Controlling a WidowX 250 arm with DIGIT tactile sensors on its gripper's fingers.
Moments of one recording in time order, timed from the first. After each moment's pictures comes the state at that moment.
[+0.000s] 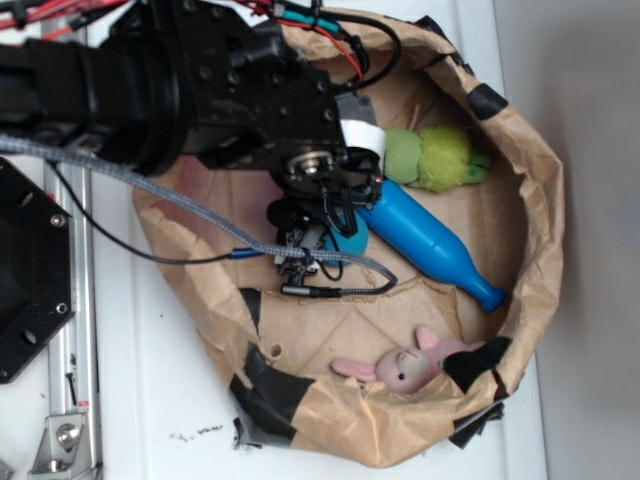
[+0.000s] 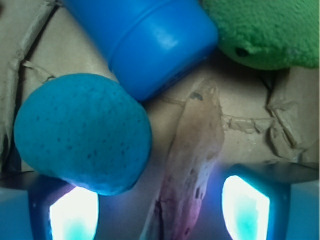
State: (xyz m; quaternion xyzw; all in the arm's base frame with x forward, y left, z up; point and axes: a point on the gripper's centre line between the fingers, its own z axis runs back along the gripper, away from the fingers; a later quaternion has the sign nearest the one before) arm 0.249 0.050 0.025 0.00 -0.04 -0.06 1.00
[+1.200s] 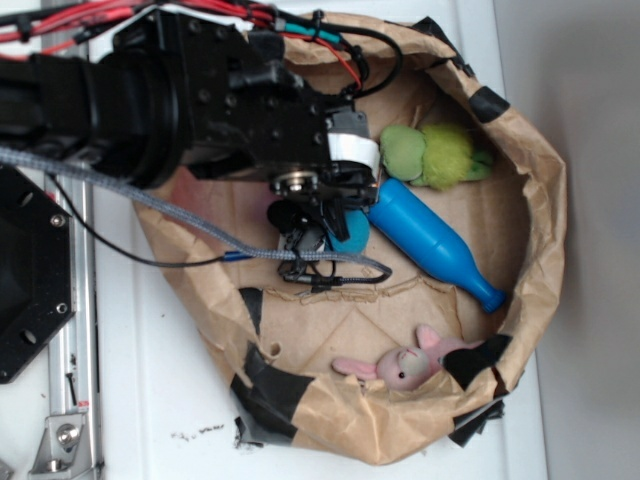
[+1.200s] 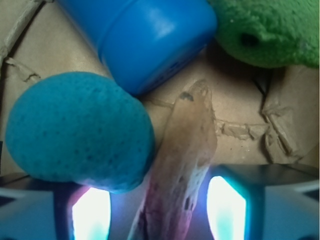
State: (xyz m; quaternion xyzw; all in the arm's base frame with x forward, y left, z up) arm 0.247 0.063 0.014 0.04 -0.05 -0.06 1.00
